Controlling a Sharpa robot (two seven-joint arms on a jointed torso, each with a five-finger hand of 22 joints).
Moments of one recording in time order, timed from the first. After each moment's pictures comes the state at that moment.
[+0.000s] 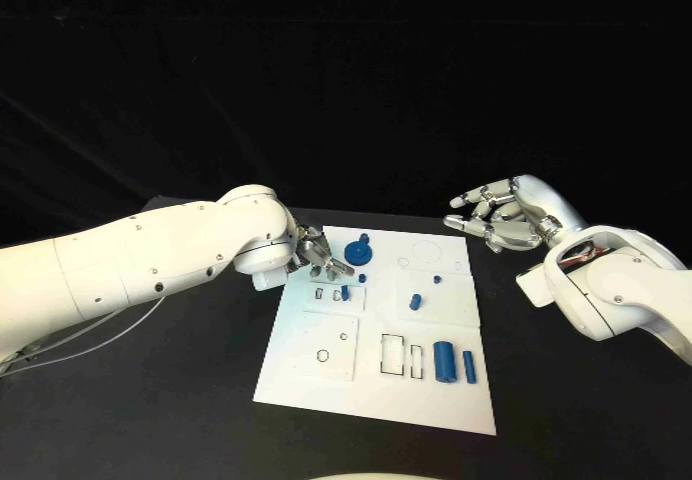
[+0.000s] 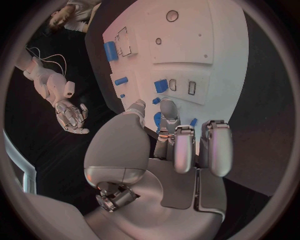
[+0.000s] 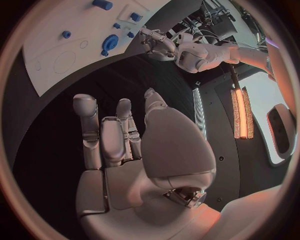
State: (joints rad) left arm 1.32 -0.72 -0.02 1.46 -0.94 0.11 -0.68; left_hand 1.13 -0.09 0.03 0.29 0.23 1.03 0.05 0.43 0.48 1.25 -0.02 0.89 0.70 1.47 -0.07 1.50 1.31 0.05 1.46 0.03 1.48 1.31; right arm 1.34 -0.94 -0.13 1.69 -0.88 -0.61 0.04; right_hand 1.34 -0.12 -0.02 0.28 0.25 1.00 0.14 0.12 0.18 1.07 0.05 0.83 0.78 1.46 -0.02 1.25 1.14 0.13 1.26 0.09 0.74 1.19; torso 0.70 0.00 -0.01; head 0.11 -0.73
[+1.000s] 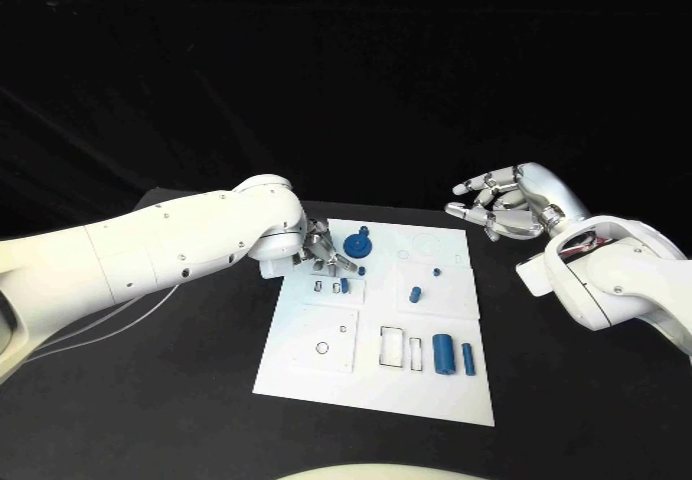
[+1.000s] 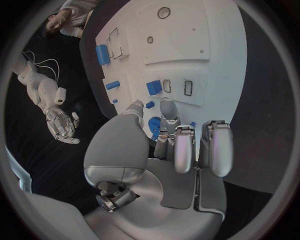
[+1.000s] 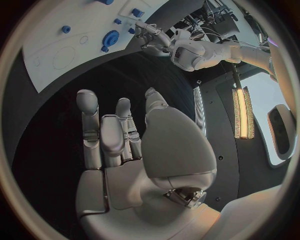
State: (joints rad) left arm 1.32 -0.63 -0.02 1.34 -0.97 0.20 -0.70; left_hand 1.12 -0.09 -0.01 0.29 0.23 1.03 0.05 0.43 0.48 1.25 -0.02 0.89 0.71 1.47 -0.07 1.50 1.31 0.04 1.46 0.03 1.49 1.31; right arm 1.34 -0.95 -0.13 1.69 -0.87 -0.65 0.04; right_hand 1.34 -0.13 -0.02 0.29 0.27 0.99 0.14 0.12 0.18 1.07 0.06 0.82 0.76 1.44 -0.02 1.20 1.09 0.15 1.24 0.09 0.67 1.15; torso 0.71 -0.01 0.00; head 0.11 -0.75
